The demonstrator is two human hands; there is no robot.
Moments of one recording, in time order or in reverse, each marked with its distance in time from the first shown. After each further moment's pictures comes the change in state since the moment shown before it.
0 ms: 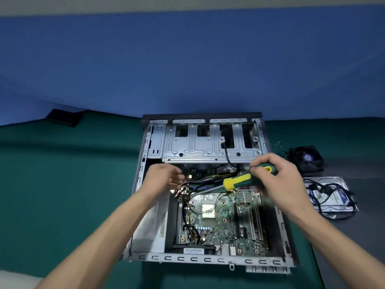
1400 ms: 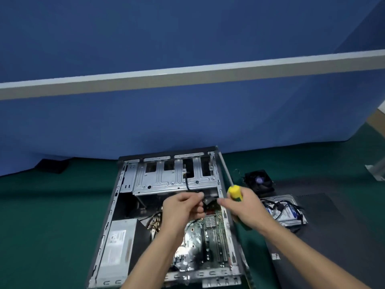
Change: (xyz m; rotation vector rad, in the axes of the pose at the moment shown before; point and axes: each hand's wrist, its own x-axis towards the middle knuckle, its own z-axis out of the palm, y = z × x) left_hand -0.090 0.021 0.141 -0.293 -0.037 0.144; right_hand -0.009 0.031 -0.071 -0.038 -0.189 -0.062
